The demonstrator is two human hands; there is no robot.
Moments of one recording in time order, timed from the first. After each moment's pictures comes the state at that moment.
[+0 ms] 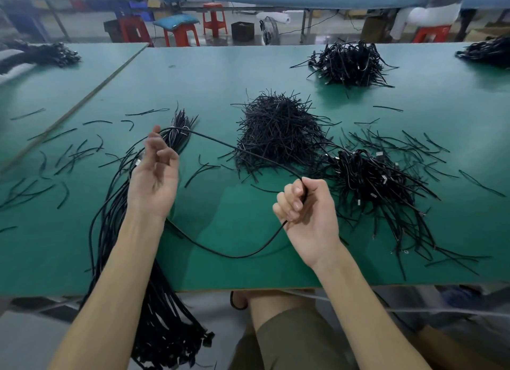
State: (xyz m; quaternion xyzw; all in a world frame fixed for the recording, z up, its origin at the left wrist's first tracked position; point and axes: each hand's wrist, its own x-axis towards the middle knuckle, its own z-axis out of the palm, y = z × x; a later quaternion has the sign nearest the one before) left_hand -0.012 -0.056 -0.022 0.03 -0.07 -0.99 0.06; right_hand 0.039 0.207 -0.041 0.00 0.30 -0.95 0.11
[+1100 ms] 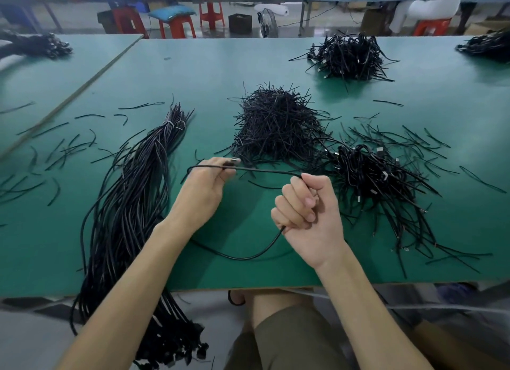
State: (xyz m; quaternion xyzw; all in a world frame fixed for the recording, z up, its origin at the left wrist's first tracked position) left_hand -0.003 0.004 -0.044 -0.12 -0.92 -0.35 0.14; right_hand 0.042 0.215 -0.040 -0.14 0.24 -0.94 0.21
